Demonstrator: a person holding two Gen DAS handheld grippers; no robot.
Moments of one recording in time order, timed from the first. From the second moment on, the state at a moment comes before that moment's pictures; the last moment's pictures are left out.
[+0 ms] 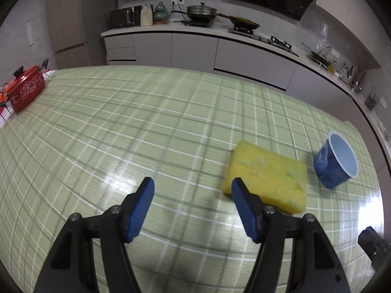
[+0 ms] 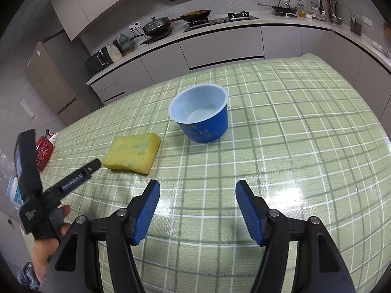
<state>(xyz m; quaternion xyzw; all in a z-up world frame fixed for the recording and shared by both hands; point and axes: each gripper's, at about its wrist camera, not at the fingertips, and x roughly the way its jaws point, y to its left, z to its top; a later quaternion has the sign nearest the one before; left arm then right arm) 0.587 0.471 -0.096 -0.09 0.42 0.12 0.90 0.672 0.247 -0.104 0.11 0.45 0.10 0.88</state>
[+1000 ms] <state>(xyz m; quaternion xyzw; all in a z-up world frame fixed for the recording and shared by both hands) 0.584 0.413 -0.093 -0.06 0.45 0.00 0.89 0.685 0.247 -0.117 0.09 0.46 0.07 0.88</state>
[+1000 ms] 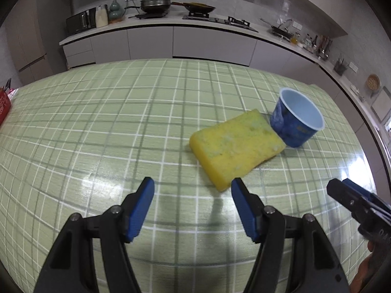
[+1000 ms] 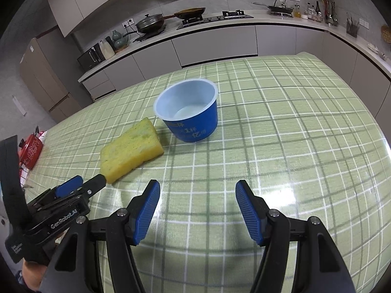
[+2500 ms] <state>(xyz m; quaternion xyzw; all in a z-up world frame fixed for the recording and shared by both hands) 0.589 0.437 -0.099 0.02 0.46 0.02 0.89 0.714 0.239 -0.116 0.02 0.43 0.03 0.90</state>
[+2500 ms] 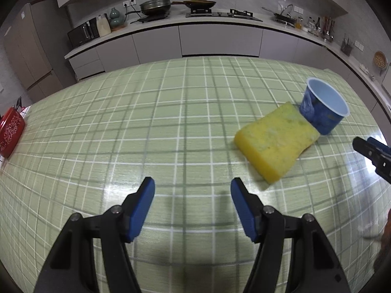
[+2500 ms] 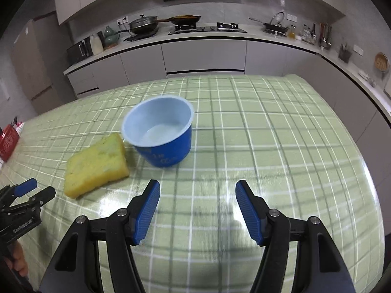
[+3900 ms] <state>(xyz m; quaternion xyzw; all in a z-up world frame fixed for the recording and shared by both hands) 0.571 0.318 -0.075 -0.02 0.48 -0.10 0.87 0.713 0.218 -0.115 0.05 0.43 0.03 0.90</state>
